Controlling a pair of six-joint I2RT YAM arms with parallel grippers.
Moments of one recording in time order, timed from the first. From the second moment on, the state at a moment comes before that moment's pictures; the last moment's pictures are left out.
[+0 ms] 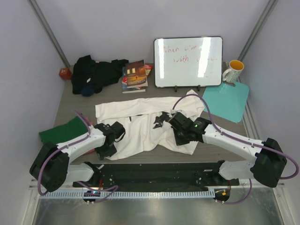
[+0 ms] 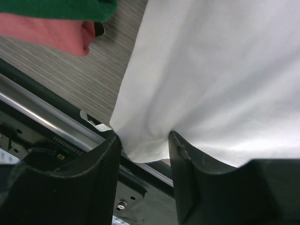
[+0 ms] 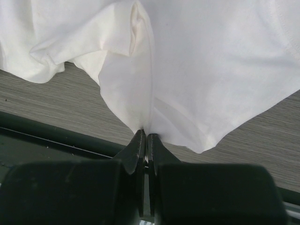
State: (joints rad) left arm -0.62 1.25 0.61 -1.04 -0.35 -1.18; right arm 0.87 1.25 0.87 -0.79 0.17 0.60
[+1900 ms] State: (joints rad) left arm -0.42 1.21 0.97 -1.26 -0.57 -1.02; right arm 0.79 1.22 1.12 -1.11 0.52 0.55
